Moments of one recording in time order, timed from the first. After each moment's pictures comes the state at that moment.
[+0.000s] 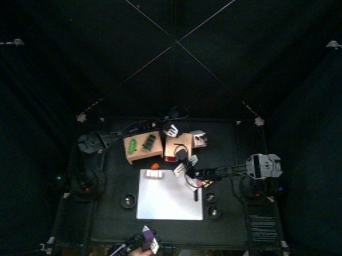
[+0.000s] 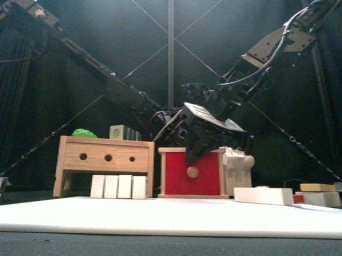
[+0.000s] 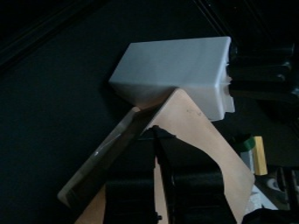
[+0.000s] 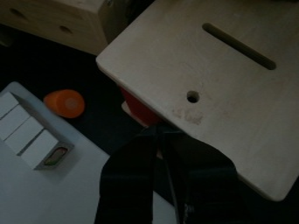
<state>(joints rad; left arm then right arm) 0.61 0.39 -0.01 -0.74 0.42 0.34 -0.04 0.10 0.57 -1.34 0.60 1.95</state>
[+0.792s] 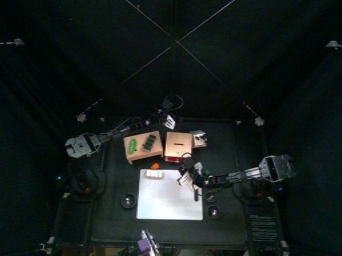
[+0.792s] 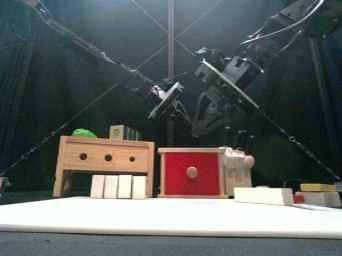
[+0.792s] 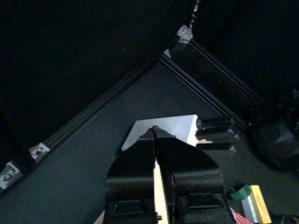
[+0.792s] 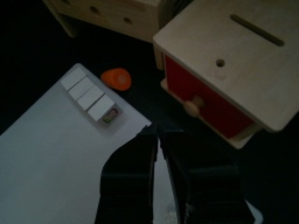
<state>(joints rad) 0.57 0.21 0.03 -0.63 0.22 0.35 0.14 -0.08 0.68 -1.24 0.68 1.95</state>
